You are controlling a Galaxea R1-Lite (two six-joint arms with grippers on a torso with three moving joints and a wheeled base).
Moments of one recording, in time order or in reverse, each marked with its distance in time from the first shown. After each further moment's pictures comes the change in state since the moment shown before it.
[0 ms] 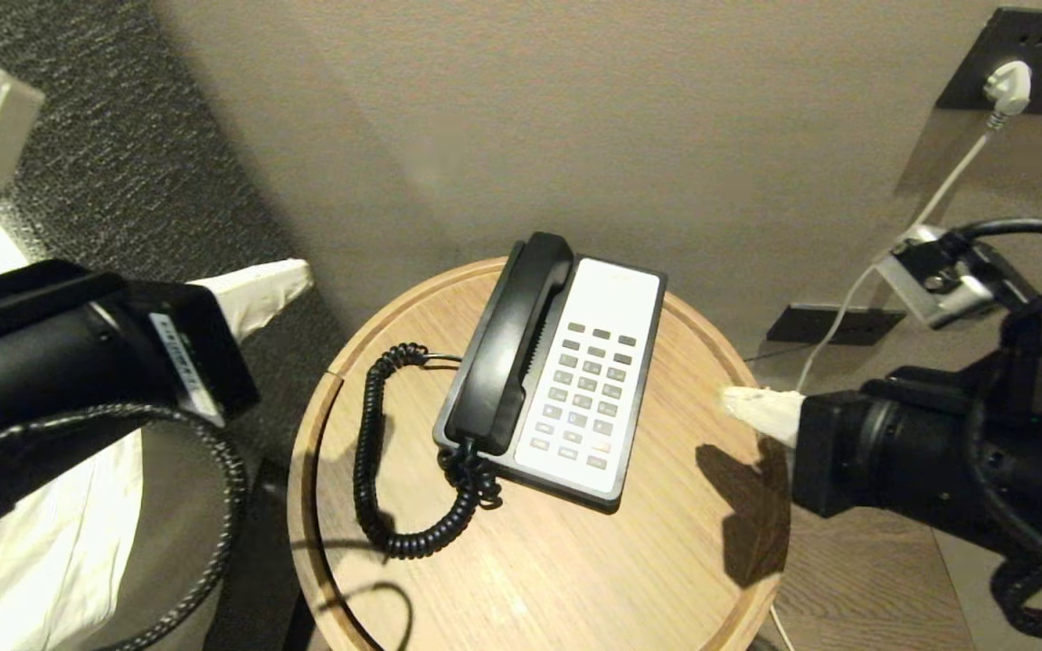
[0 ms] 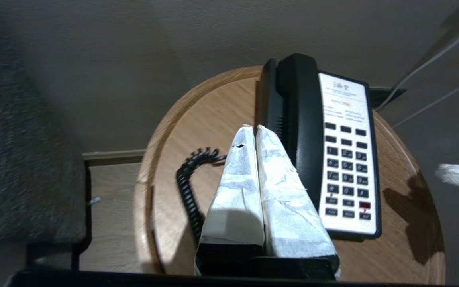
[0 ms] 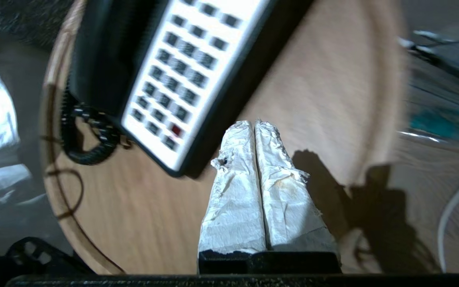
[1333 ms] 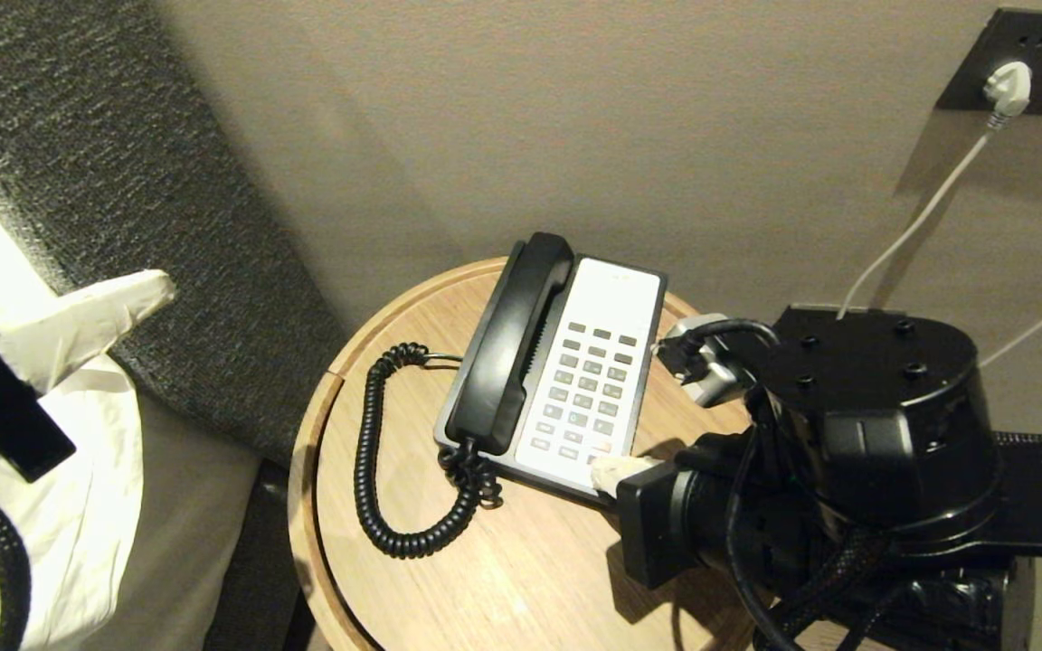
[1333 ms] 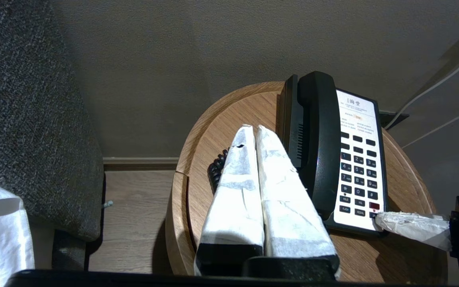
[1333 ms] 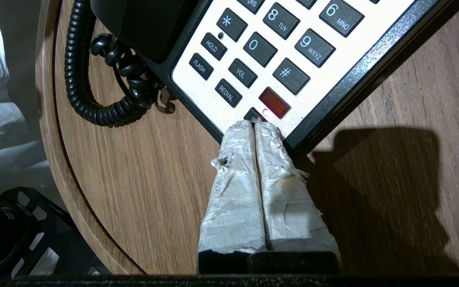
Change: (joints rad) left arm 0.063 -0.186 0.098 0.007 -0.002 -0.005; right arm 0.115 0.241 -0.068 -0.032 0.011 -0.005
